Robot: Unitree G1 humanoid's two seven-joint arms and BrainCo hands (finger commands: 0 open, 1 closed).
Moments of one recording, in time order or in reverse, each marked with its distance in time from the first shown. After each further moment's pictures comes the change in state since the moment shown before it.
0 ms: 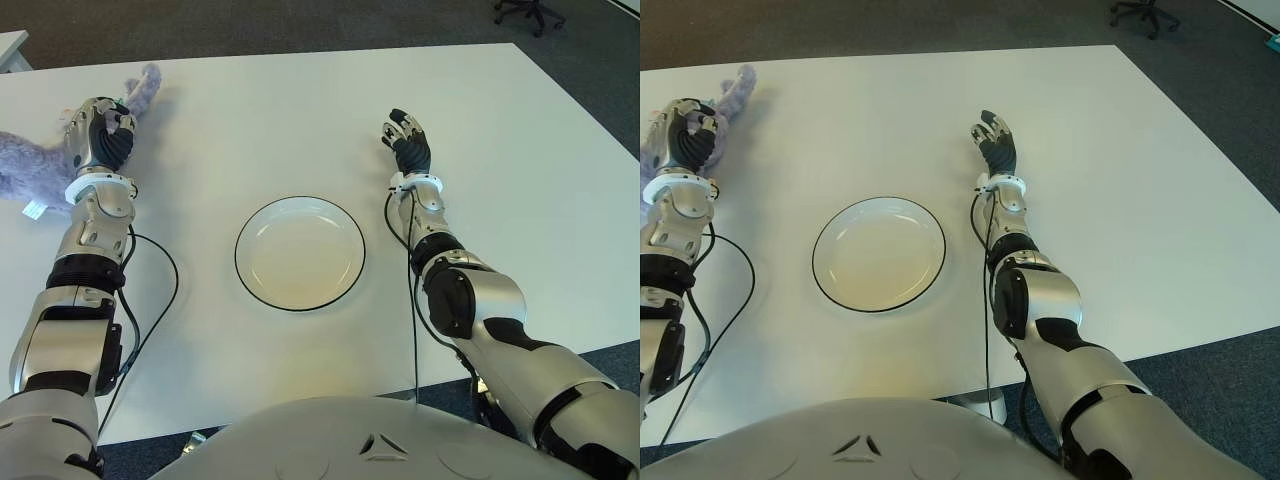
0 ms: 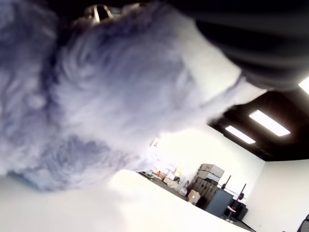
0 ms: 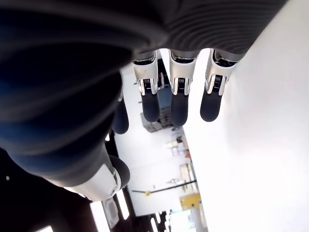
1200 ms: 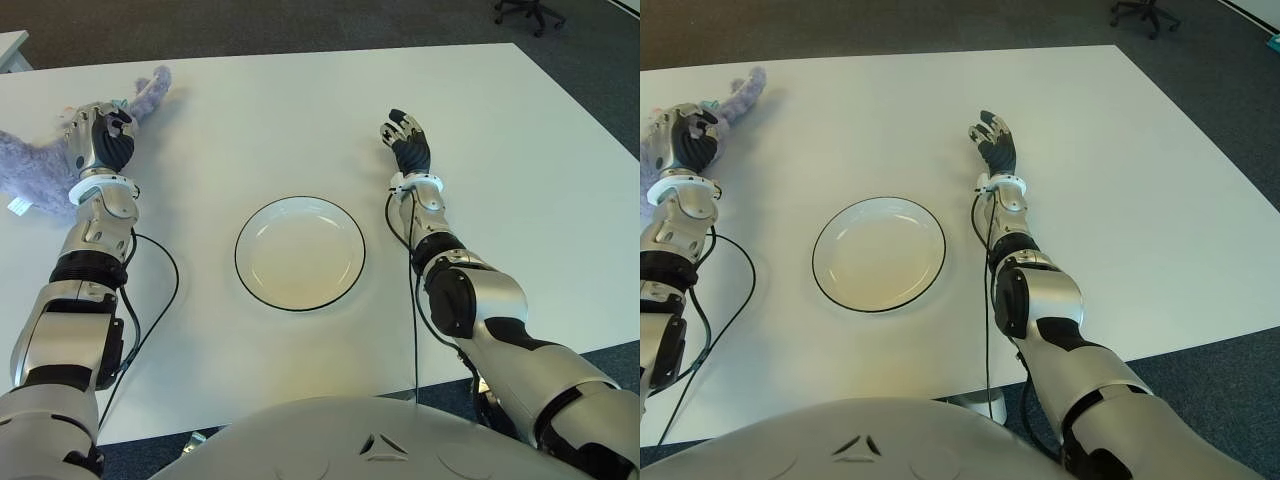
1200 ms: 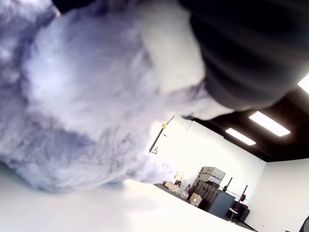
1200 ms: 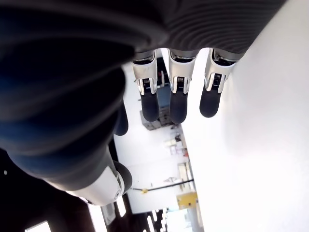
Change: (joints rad) left arm -0.041 0.004 -0.037 0.104 -0.001 -0.063 0.058; right arm -0.003 -0.008 0.016 0.009 -0.020 0.000 0.002
